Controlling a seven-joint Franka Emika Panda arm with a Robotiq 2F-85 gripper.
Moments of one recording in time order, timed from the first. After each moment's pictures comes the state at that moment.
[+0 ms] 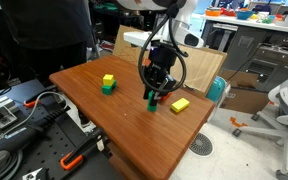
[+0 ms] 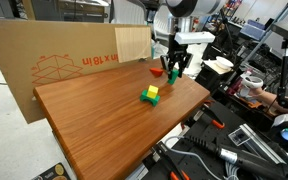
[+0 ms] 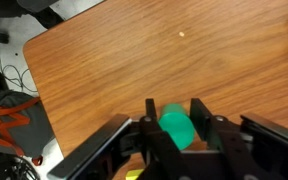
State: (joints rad) arm -0.05 0.63 -0.16 -1.87 -0.05 2.17 0.21
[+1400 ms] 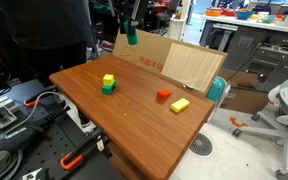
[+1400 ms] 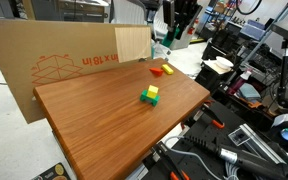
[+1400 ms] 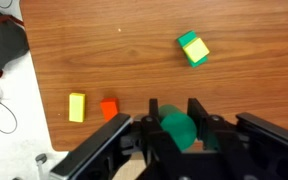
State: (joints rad) arm 0.01 0.11 -0.03 -2.16 -0.08 2.22 0.05
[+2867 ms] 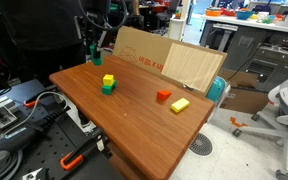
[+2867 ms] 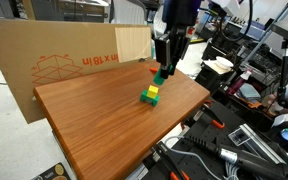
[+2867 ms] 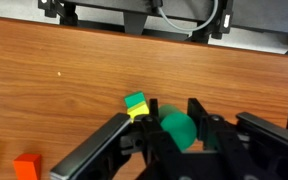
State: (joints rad) arm 0.05 0.17 0.05 -2.26 0.02 2.21 -0.09
